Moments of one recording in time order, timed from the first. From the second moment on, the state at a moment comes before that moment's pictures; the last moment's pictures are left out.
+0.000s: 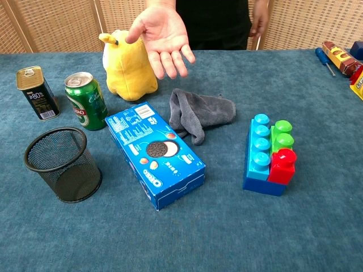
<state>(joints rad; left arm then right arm) -0.08 -1.02 0.02 -1.56 1.59 1.49 -0.22 0.08 -1.15 0.12 -1.57 -1.53 1.59 0.03</state>
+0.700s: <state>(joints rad) -0.19 -1.30 0.08 -1.27 1.80 1.47 -0.59 0.08 -1.16 0.12 -1.56 -1.53 1.57 0.04</state>
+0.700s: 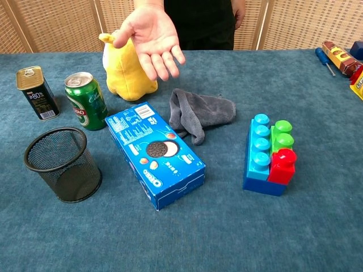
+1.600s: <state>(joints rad) -0.34 -1.61 0.10 -1.09 1.79 1.37 -0.63 0.09 -1.15 0.12 -1.56 -1.50 1.54 0.06</state>
